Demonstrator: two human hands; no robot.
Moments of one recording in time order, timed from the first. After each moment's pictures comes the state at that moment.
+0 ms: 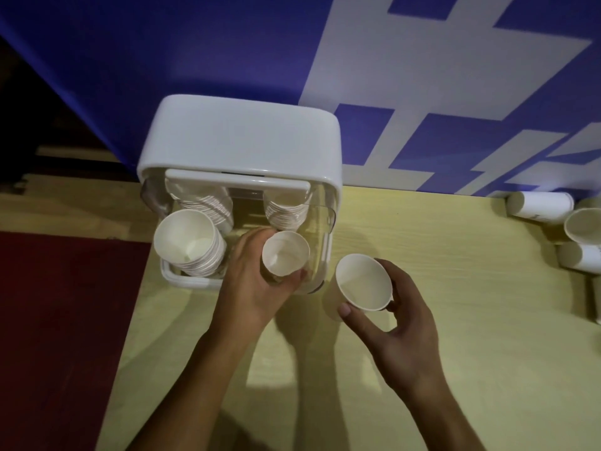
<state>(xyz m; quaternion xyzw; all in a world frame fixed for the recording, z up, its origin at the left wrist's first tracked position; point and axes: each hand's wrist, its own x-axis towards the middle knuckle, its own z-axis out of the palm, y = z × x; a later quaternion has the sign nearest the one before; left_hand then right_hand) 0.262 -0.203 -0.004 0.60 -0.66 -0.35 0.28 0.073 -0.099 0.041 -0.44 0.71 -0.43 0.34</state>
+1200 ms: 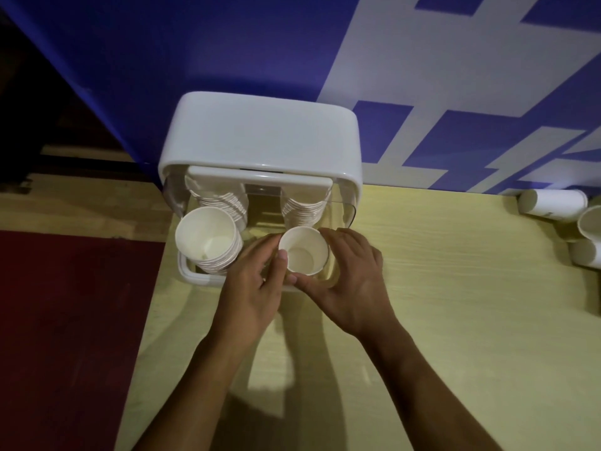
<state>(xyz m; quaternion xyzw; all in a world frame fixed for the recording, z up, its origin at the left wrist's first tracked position) 0.285 -0.200 0.003 0.55 -0.61 -0.46 0.34 0.115 -0.169 -0.004 -0.64 0.71 -0.26 0.16</state>
